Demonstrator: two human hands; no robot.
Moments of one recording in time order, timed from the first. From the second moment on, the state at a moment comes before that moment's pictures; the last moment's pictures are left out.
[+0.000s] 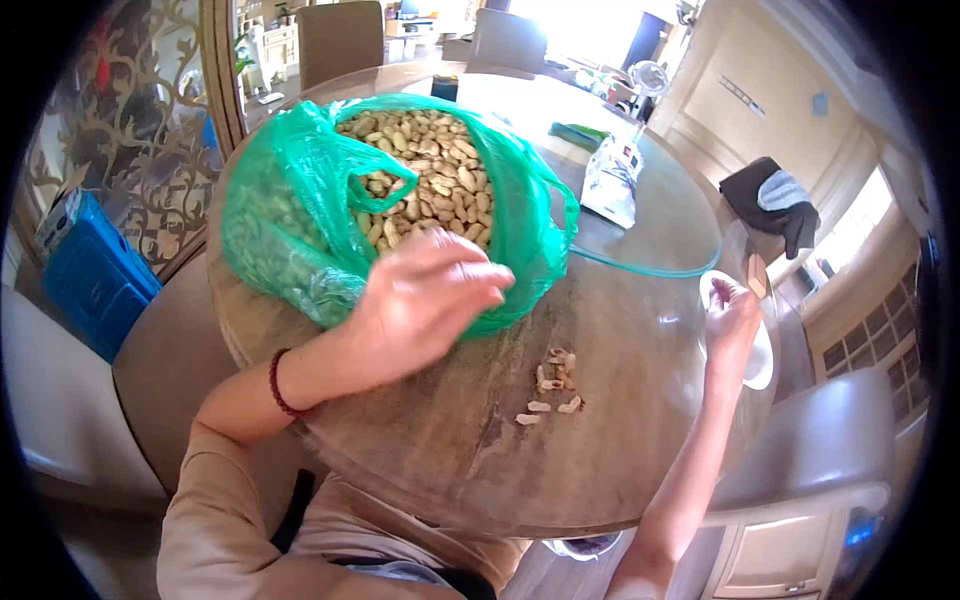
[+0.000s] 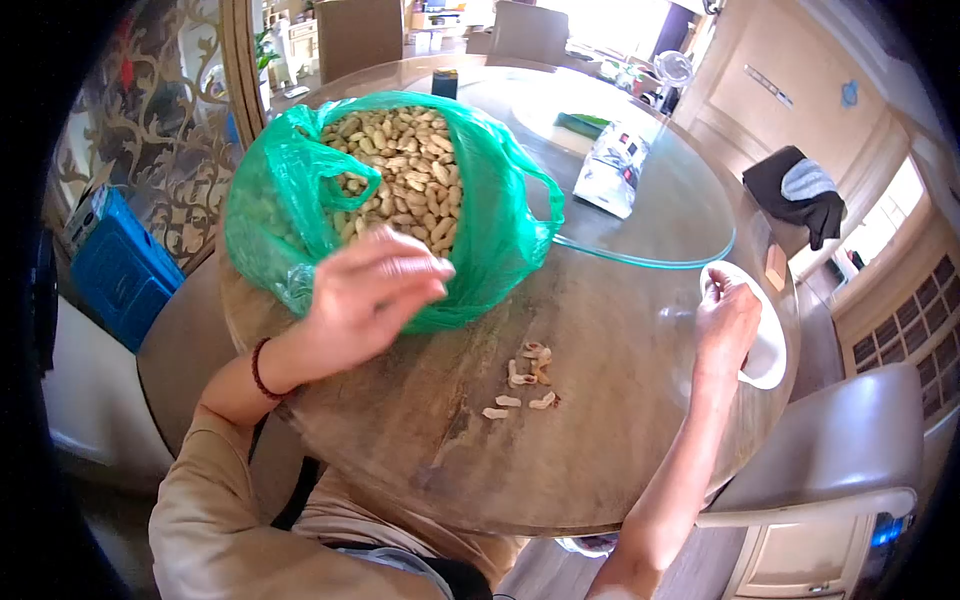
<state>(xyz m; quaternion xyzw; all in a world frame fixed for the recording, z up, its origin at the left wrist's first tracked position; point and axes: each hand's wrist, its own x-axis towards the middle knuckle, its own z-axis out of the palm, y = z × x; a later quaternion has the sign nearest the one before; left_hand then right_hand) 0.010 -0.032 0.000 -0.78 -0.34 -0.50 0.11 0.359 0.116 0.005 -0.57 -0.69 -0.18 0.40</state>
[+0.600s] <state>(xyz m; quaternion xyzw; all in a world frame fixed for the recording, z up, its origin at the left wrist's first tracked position) -0.004 -0.022 -0.007 -0.78 -0.53 -0.29 0.19 0.287 0.072 0.018 -0.52 -0.76 -0.03 0.39</state>
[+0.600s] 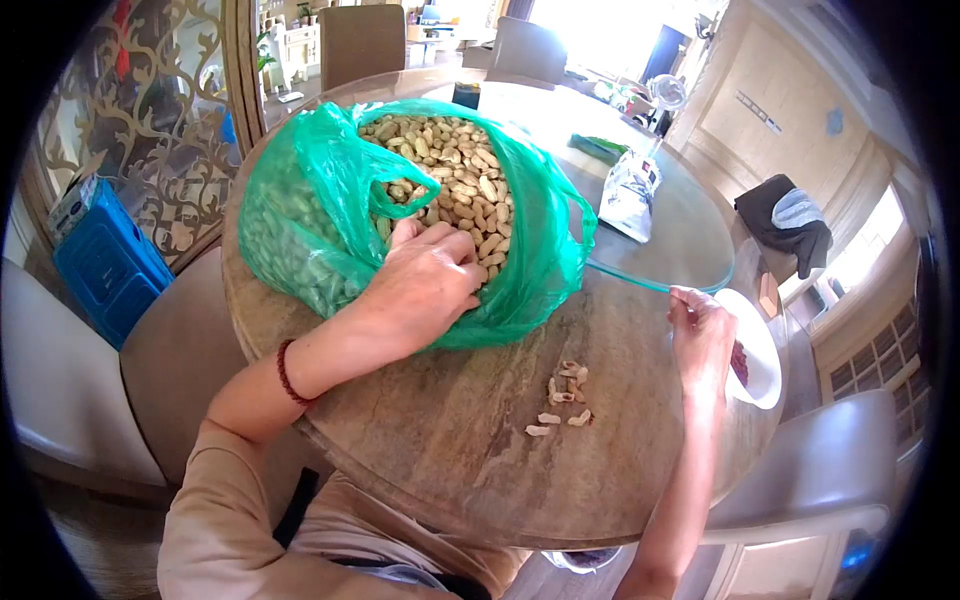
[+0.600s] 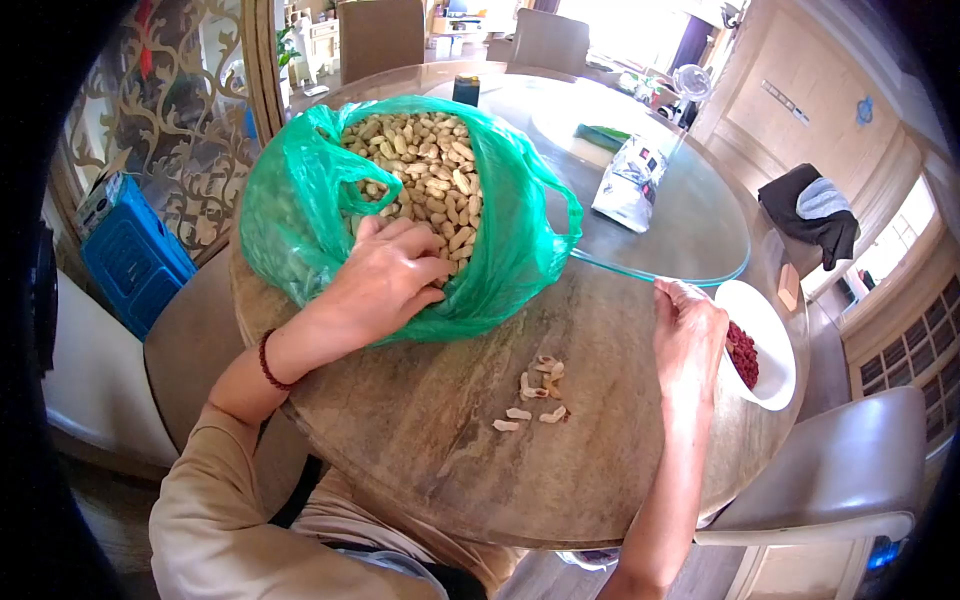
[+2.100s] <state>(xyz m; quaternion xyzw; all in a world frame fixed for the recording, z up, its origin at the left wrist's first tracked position) 0.034 -0.038 -0.016 -0.61 -0.31 -0.58 -0.44 0.216 -0.006 0.000 -0.29 -0.69 0.50 0.43</state>
